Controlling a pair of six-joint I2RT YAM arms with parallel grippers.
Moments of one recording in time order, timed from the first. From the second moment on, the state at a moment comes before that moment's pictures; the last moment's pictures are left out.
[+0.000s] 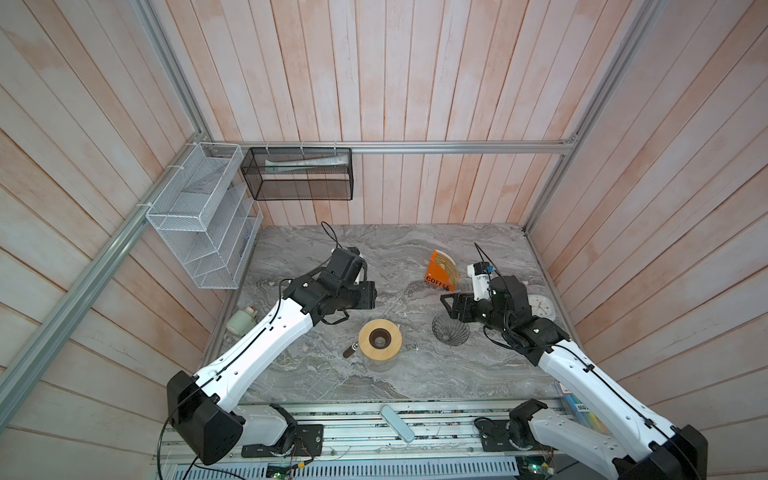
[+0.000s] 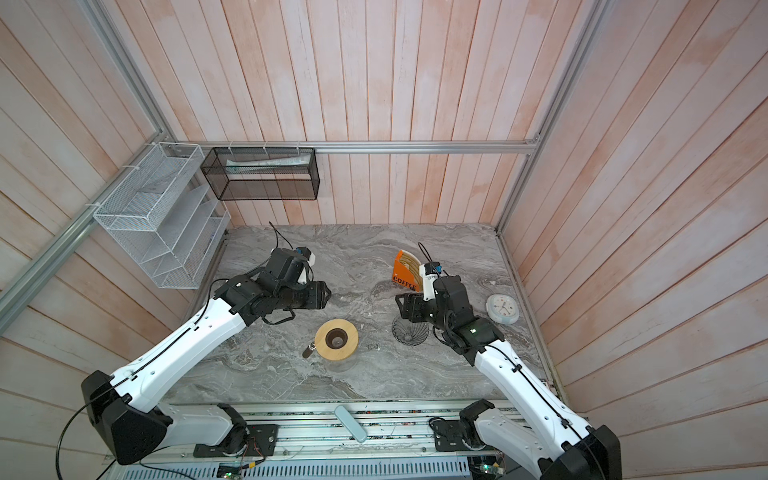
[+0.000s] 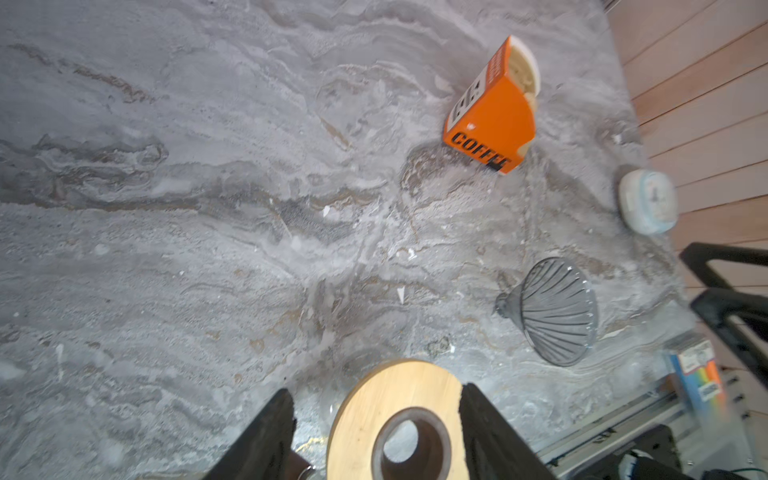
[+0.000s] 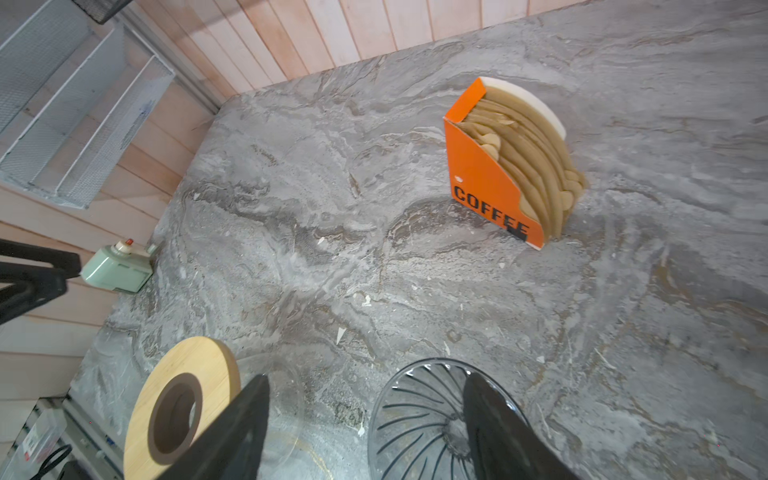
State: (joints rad) left arm -0.62 1.35 1.33 -0.81 0.02 -0.48; right arm 0.47 0.99 0.80 -0.39 -0.12 0.44
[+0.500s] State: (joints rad) left arm -0.55 1.38 1.31 -0.49 0.23 -0.54; right arm 0.43 0.99 0.75 -0.63 -0.06 0.53
